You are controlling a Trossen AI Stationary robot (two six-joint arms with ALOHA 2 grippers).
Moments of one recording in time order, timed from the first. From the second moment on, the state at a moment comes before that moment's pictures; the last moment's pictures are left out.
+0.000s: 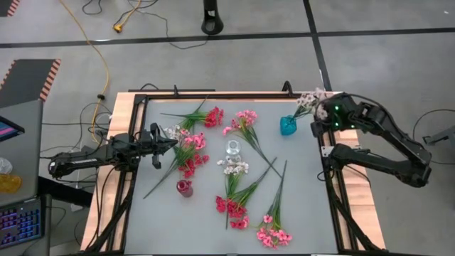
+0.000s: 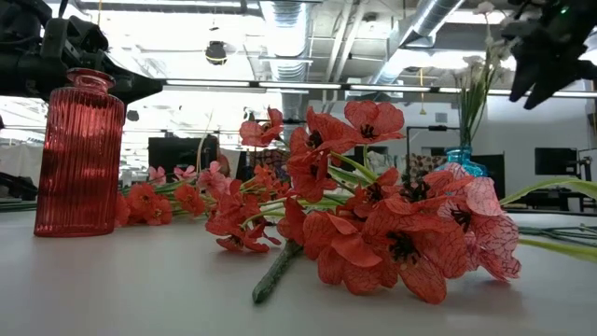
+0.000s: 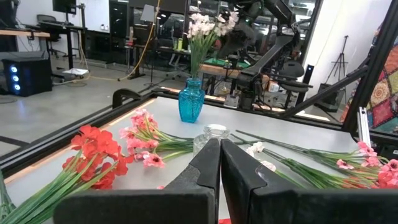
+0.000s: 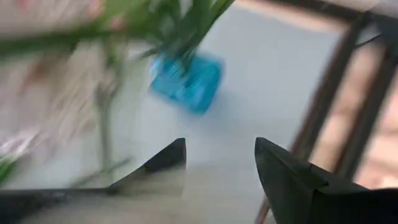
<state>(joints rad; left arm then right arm) 0.16 0.01 0.01 0.04 -0.05 -0.15 -0.68 0.67 0.94 -1.27 0.02 0.45</state>
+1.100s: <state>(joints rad) 0.16 0.01 0.01 0.04 -0.05 -0.15 -0.18 0.68 0.94 -1.05 -0.22 0.88</state>
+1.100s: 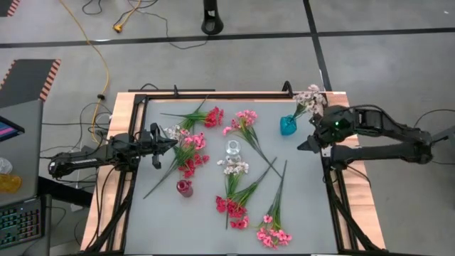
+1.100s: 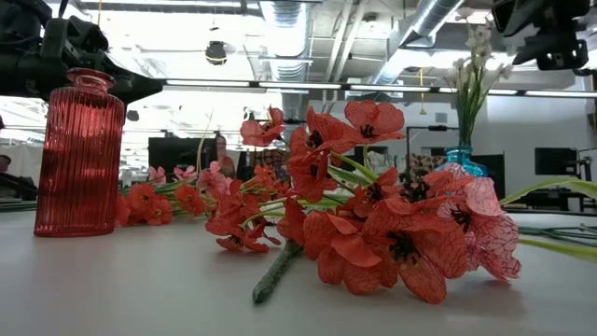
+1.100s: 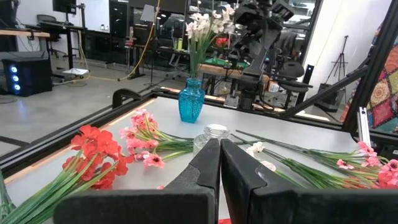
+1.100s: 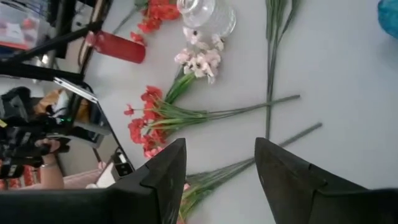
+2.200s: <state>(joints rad) 0.16 0.01 0.01 0.04 -0.05 -0.15 0.41 1.34 0.94 -0.81 -0.14 0.67</state>
